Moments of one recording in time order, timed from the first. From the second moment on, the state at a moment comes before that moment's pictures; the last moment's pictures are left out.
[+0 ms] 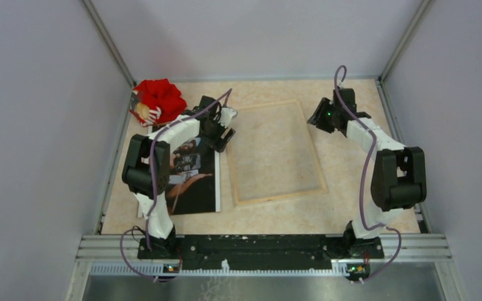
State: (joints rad) left arm -0.35 1.88 1.34 -0.55 0.12 0.34; right arm 0.14 1.66 1.17 -0.26 -0.12 0.56
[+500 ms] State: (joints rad) left arm -0.35 1.88 1.34 -0.56 0.12 0.33; right arm 0.11 1.74 1.09 -0.26 -0.18 0.55
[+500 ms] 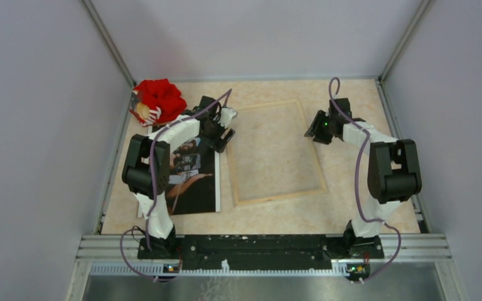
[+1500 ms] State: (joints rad) left arm -0.35 1.88 1.34 -0.56 0.13 0.33; right arm 0.10 1.77 1.02 -0.11 -0.35 0.62
